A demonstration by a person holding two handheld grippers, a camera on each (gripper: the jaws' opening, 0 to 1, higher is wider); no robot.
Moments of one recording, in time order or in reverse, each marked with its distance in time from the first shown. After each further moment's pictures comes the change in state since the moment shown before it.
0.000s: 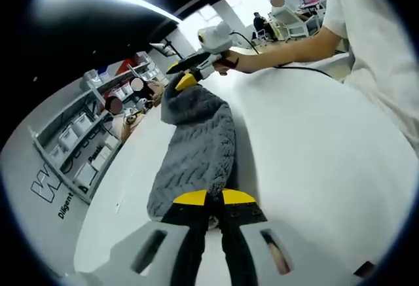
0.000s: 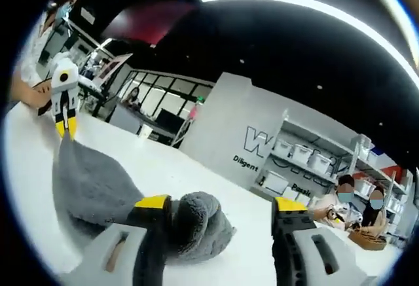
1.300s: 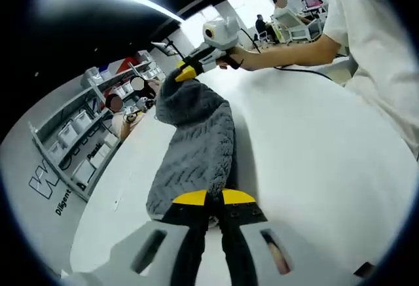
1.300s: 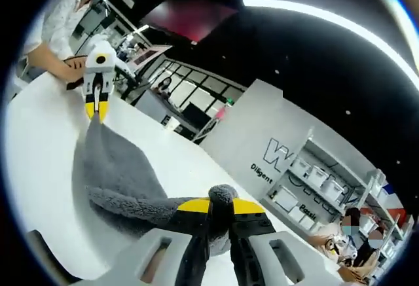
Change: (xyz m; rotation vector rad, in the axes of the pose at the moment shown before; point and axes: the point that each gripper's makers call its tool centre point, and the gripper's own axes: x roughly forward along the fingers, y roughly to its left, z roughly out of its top) left arm 0.000 0.004 -0.006 -0.024 -0.006 -0.002; right arm -0.010 0.050 0.015 -0.247 0.001 0.224
